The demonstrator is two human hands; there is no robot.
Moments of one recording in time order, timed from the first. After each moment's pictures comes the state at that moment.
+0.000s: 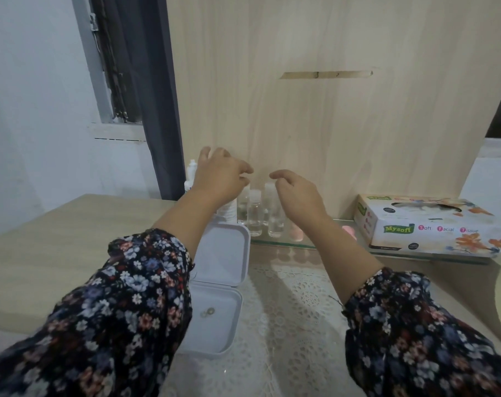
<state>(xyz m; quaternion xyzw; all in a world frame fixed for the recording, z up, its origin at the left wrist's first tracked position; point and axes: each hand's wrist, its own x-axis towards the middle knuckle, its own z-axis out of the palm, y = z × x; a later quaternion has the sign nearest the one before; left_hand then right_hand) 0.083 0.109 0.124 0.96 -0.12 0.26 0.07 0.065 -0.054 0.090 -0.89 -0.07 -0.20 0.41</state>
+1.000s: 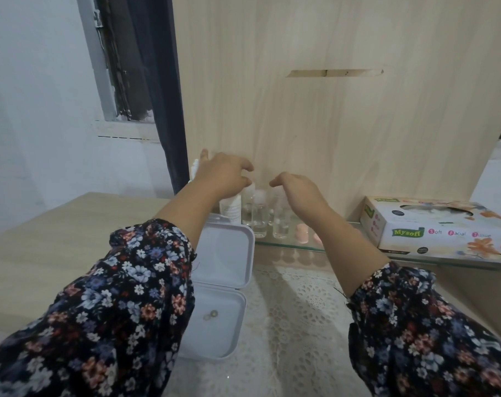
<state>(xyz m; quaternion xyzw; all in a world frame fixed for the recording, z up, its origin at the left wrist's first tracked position) 0.100 0.116 0.128 0.97 -0.10 0.20 0.10 0.083 -0.051 0.095 -0.87 -0.04 -0.11 0.48</state>
